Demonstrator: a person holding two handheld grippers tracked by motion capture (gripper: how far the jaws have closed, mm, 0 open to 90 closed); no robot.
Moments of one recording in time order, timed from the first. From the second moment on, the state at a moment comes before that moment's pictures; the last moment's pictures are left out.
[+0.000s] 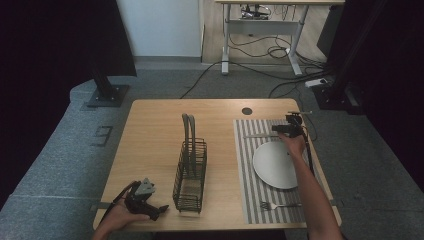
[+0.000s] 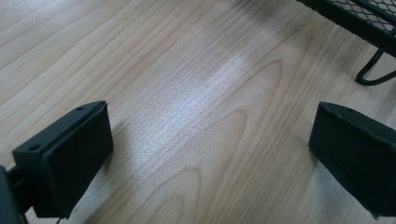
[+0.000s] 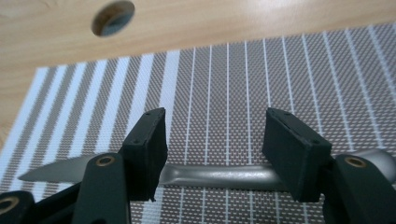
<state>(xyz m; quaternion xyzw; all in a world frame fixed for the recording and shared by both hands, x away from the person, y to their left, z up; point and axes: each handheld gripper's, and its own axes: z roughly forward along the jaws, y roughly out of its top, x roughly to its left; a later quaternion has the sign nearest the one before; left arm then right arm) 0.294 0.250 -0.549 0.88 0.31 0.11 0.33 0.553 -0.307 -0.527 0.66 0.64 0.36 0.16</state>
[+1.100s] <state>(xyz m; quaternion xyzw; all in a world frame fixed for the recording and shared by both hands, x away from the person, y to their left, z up) 0.294 0.250 -0.549 0.88 0.31 0.11 0.33 0.398 -0.200 -0.469 0.46 0.72 0.50 0.10</state>
